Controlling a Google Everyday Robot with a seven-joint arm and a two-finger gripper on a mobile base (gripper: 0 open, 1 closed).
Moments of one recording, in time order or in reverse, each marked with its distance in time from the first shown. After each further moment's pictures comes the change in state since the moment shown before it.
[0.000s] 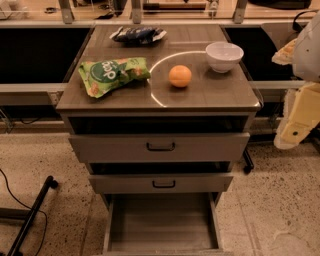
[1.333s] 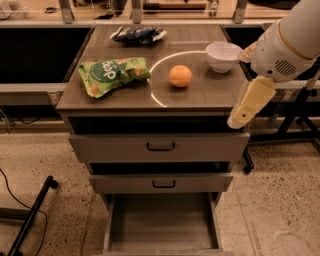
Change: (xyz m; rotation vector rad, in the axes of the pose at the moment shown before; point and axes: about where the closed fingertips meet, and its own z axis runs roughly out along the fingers) arm -0.054 -0.050 0.059 0.002 -0.222 0.045
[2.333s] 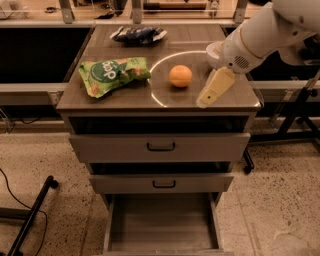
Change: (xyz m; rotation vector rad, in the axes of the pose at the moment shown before) arm -0.039 -0.073 0.076 0.029 -0.134 0.037
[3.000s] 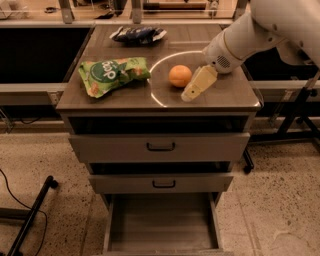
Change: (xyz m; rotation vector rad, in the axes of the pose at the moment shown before) arm -0.017 -0.026 0.043 0.002 -0.064 0.073
